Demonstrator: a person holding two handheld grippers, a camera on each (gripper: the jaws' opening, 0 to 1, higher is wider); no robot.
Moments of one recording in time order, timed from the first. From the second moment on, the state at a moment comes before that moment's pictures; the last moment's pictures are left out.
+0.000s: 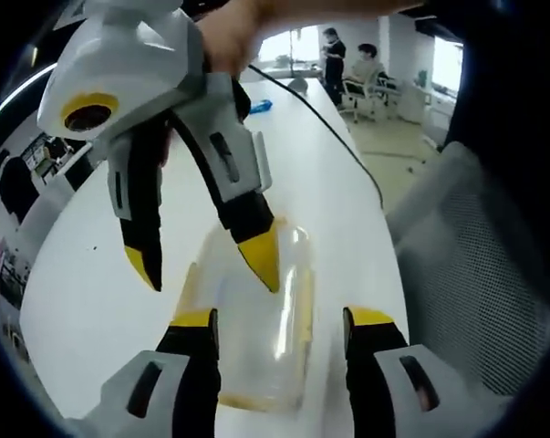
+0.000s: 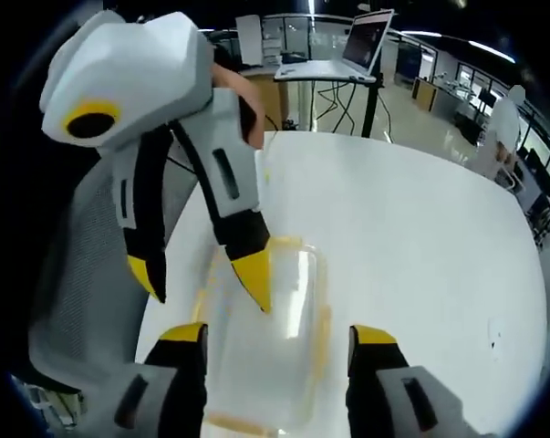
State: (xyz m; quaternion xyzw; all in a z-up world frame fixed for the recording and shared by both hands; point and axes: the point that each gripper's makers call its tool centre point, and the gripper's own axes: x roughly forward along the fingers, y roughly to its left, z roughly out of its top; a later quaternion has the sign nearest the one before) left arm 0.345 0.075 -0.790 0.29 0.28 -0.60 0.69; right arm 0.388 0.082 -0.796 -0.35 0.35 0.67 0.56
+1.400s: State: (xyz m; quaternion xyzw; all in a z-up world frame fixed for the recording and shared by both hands) left arm 0.399 0.124 -0.798 0.20 0.36 -0.42 0.81; right arm 0.395 0.048 -0.794 -0.23 0.36 0.48 0.77
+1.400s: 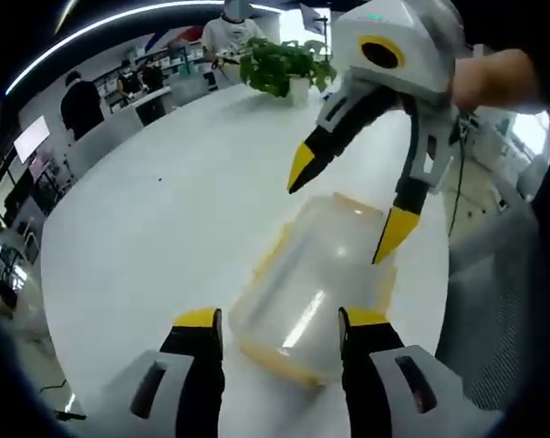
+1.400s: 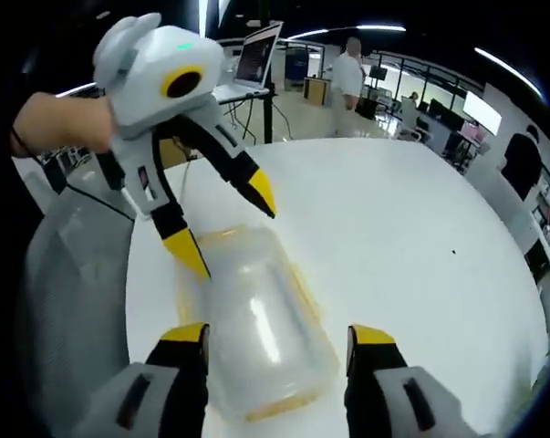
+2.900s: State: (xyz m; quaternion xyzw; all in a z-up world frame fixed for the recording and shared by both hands) left arm 0.387 0.148 -0.816 -0.15 0.38 -0.19 0.89; right arm 0.378 0.013 -0.819 0.07 0.37 0.25 0.89
